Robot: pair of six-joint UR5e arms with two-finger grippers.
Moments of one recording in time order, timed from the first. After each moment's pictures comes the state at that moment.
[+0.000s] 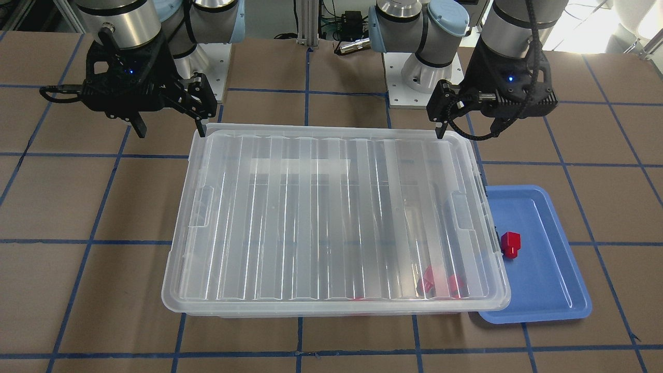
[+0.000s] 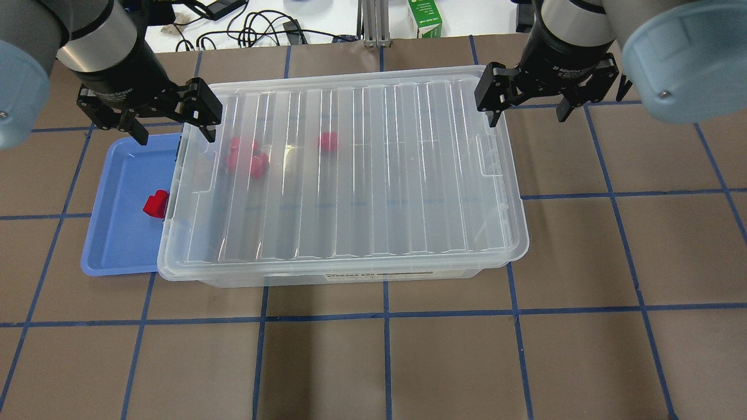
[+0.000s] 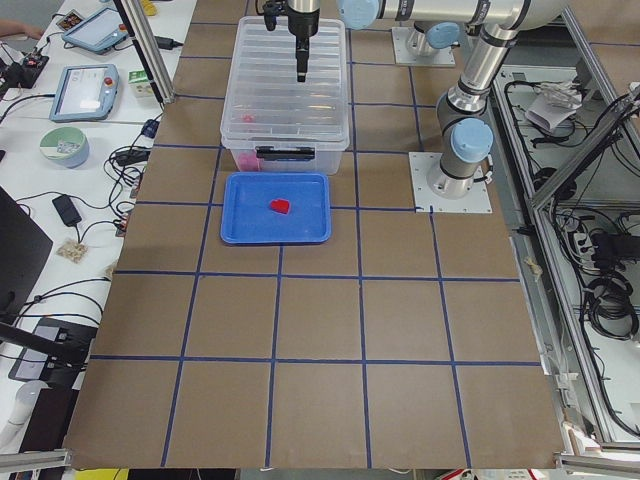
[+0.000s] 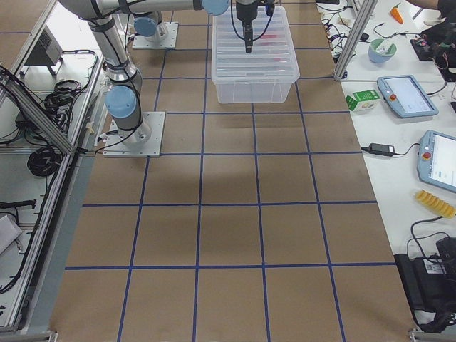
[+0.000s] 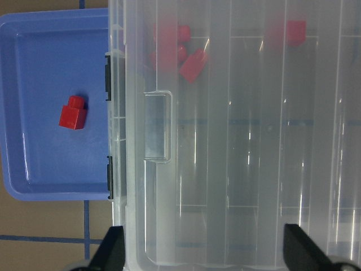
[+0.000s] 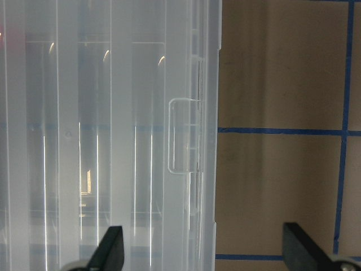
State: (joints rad) left arm -1.55 -1.54 -1.58 -1.54 1.62 0.00; right arm 1.65 -1.57 1.56 -1.65 -1.57 0.04
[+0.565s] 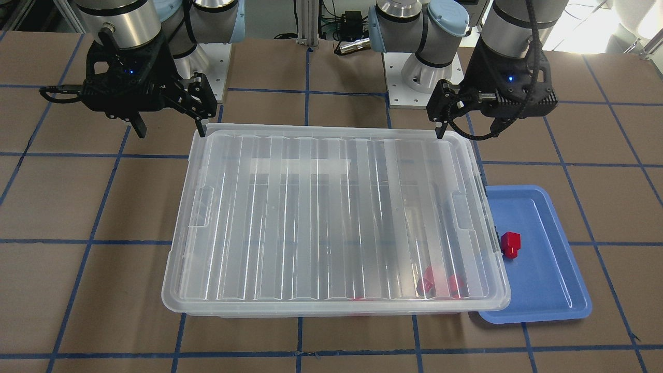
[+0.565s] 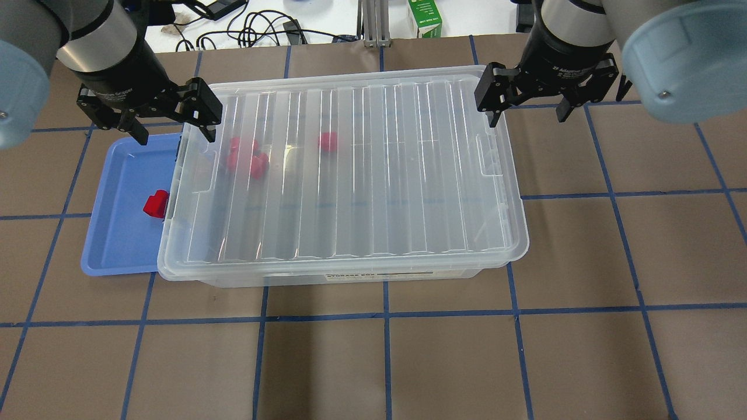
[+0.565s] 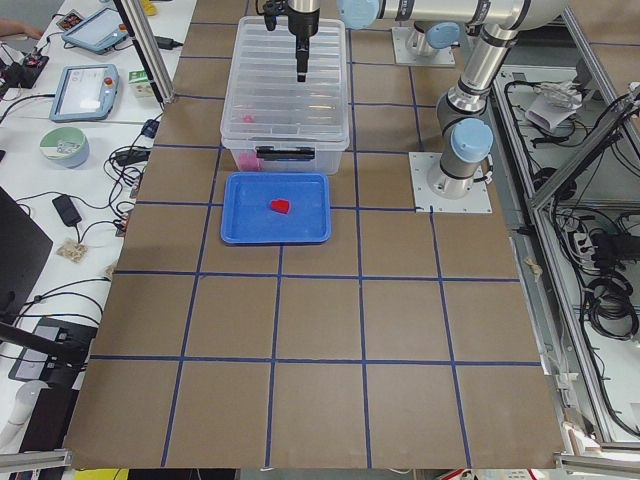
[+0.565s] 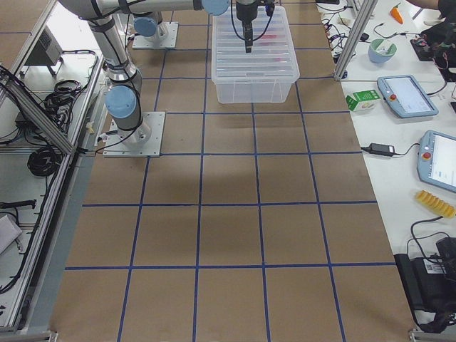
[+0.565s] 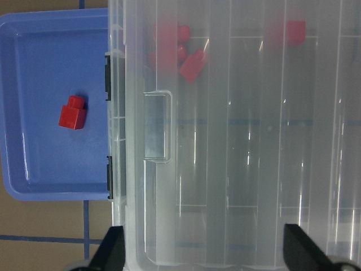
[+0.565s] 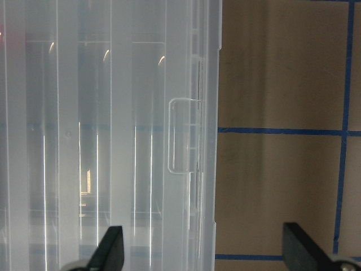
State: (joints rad) left arm -1.55 -1.54 -1.58 -1.54 1.62 0.00; right arm 1.65 -1.57 1.56 -1.65 -1.57 0.04
